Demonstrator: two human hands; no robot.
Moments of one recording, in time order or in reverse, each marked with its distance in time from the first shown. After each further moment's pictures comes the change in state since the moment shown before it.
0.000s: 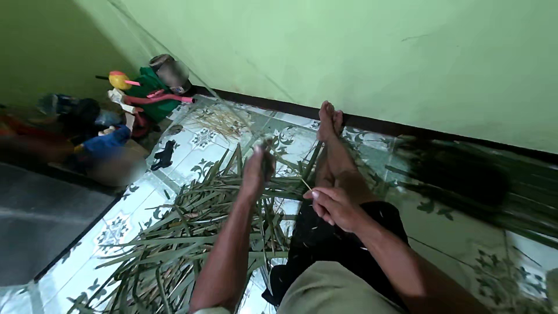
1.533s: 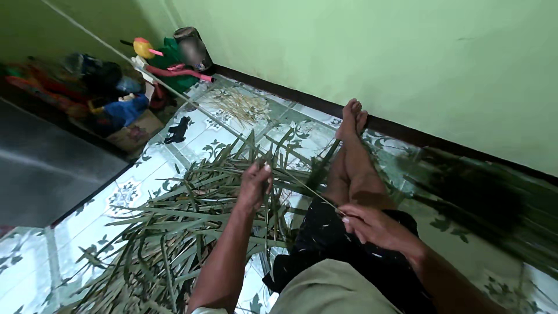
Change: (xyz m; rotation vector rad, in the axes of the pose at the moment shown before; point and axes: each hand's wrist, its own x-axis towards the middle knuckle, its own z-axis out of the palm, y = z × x) left_hand -0.051 -0.044 -0.048 -0.354 0.163 -0.068; right_hand -0.023 0.018 -0.036 -0.477 -0.261 0.143
